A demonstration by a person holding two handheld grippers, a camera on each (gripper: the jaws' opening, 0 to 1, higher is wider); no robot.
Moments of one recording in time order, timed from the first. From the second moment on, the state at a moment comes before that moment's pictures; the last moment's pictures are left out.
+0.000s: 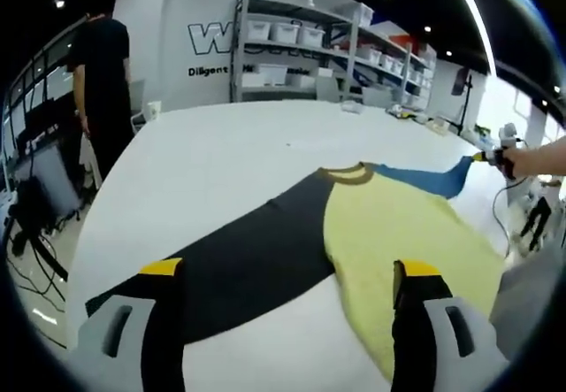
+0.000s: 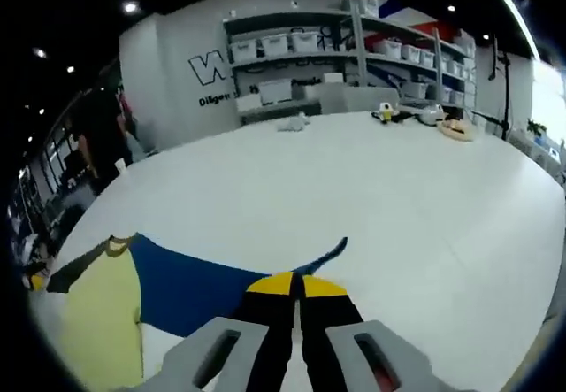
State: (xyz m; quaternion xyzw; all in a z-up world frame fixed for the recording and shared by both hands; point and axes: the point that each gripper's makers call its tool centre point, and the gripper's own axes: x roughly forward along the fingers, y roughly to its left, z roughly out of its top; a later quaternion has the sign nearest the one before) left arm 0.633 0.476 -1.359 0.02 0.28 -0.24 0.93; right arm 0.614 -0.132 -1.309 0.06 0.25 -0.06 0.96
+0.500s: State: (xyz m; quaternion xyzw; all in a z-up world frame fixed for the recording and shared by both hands) left arm 0.620 0.482 -1.335 0.01 0.25 -0.24 0.94; right arm 0.692 0.052 -1.231 0.01 0.17 0.13 0.98
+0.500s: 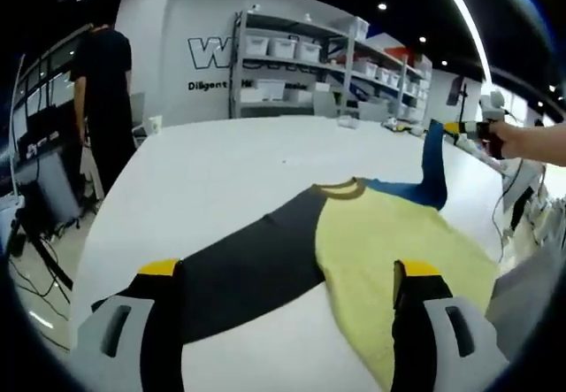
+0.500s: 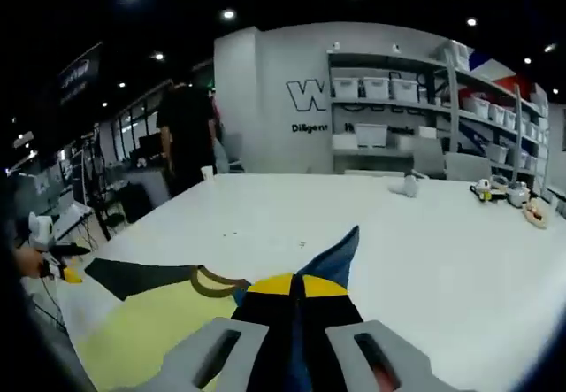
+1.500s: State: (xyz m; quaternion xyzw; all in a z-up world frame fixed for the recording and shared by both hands) left arm 0.593 0.499 -1.337 0.01 0.25 -0.22 0.94; right arm 0.684 0.294 -1.354 -0.10 0.27 0.34 0.90
